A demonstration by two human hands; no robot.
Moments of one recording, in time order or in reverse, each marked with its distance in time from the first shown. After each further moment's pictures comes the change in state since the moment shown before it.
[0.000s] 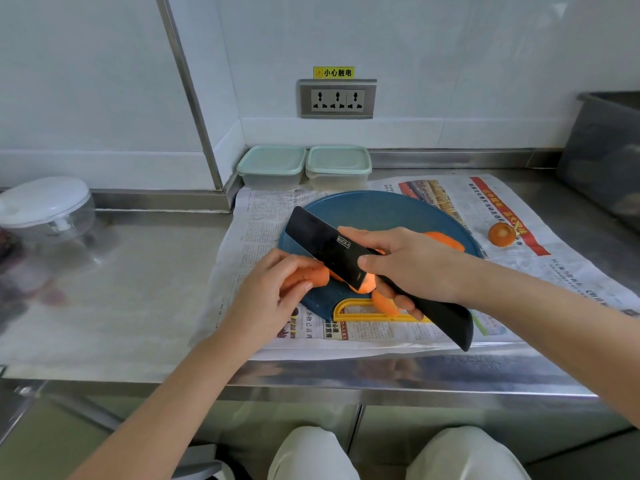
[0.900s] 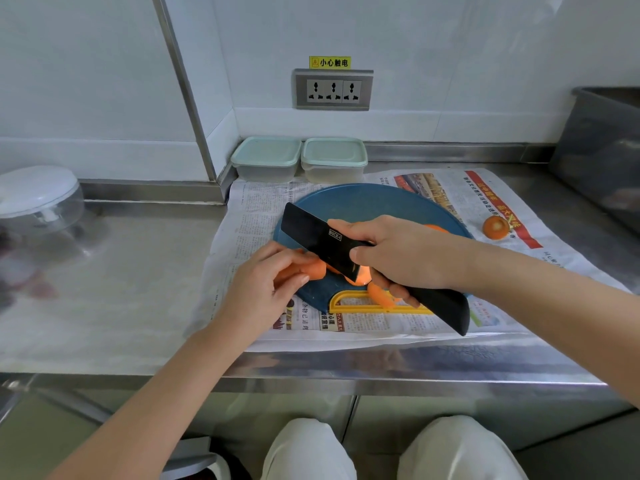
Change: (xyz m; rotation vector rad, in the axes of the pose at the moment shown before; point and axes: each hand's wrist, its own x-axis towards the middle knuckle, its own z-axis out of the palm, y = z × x) left_hand -0.001 0.000 0.000 -0.024 0.076 0.025; right_hand 0.003 -0.010 -0.001 -0.151 -0.031 0.000
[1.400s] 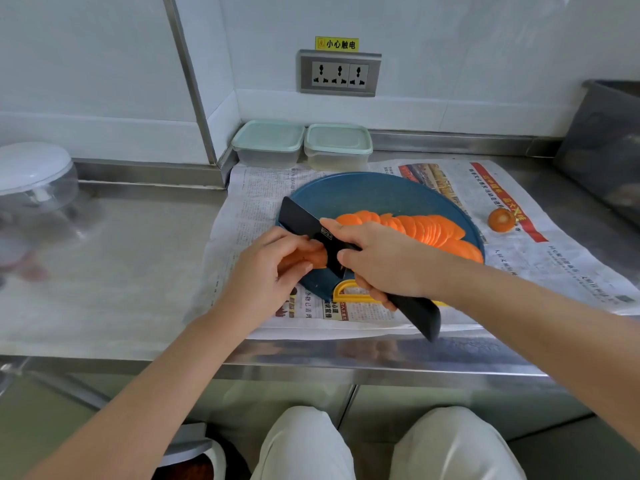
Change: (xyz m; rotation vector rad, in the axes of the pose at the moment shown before) left_hand 0.002 0.000 0.002 -0.092 0.031 0.050; right_hand 0.017 0.002 0.030 0.029 0.034 0.000
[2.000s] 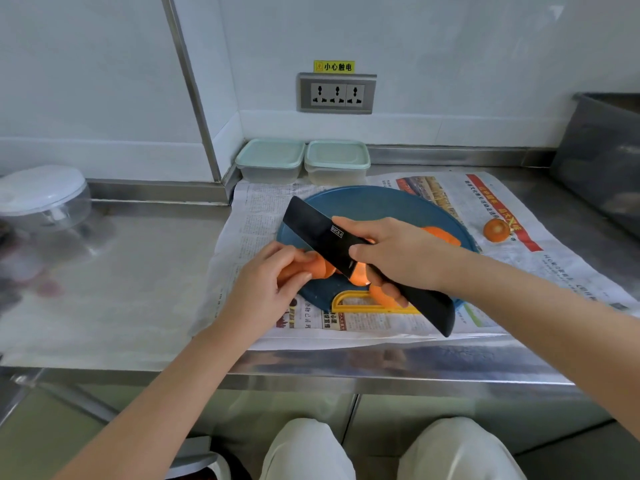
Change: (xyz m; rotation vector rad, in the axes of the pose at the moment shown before) left_hand -0.003 0.000 0.000 0.046 0.005 -0.059; right_hand -0.013 -0.001 -0.023 0.099 0.044 0.017
